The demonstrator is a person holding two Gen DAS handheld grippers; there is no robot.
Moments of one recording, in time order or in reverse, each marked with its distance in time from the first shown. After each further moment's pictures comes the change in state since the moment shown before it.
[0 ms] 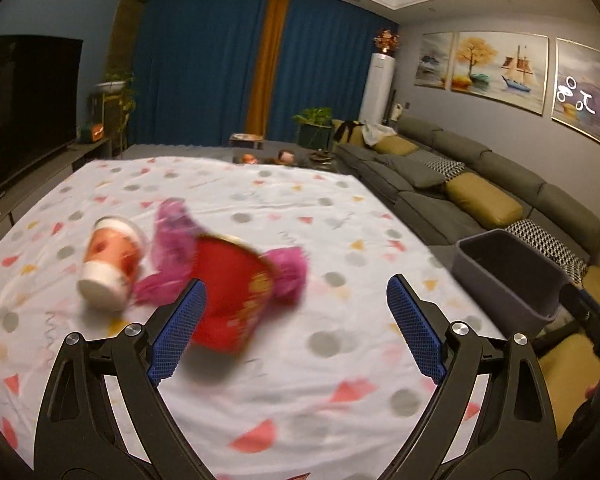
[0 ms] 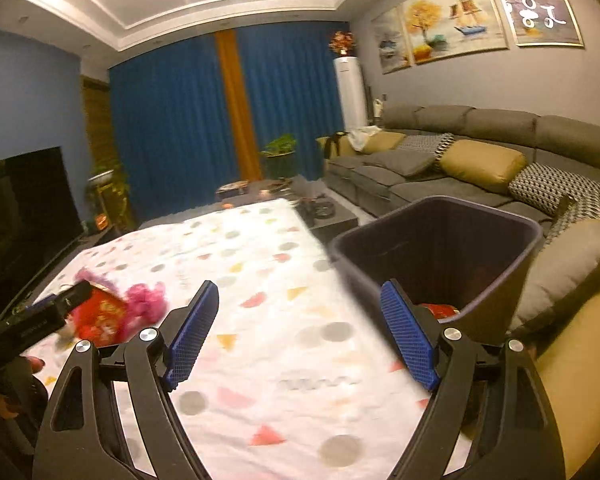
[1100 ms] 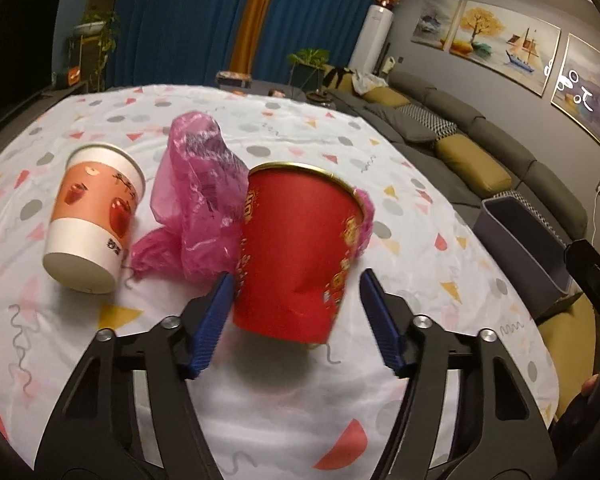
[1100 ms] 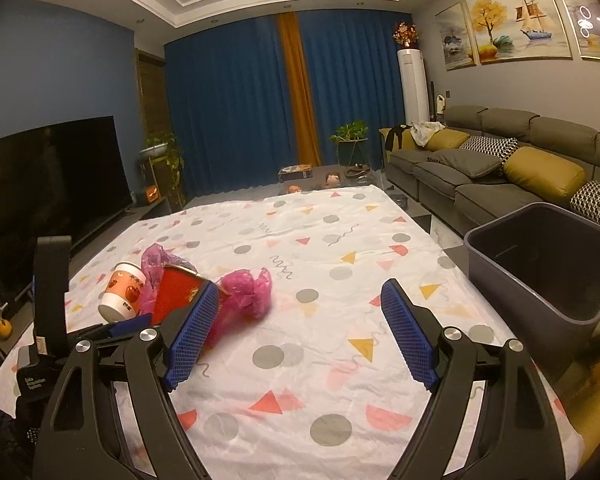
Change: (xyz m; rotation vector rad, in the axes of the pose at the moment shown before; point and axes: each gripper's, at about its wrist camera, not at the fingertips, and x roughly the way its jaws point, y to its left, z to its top) left arm 0.076 0.060 -0.012 -0.045 0.232 -0.109; right arm 0.050 0.102 -0.009 -0.087 0.059 0.160
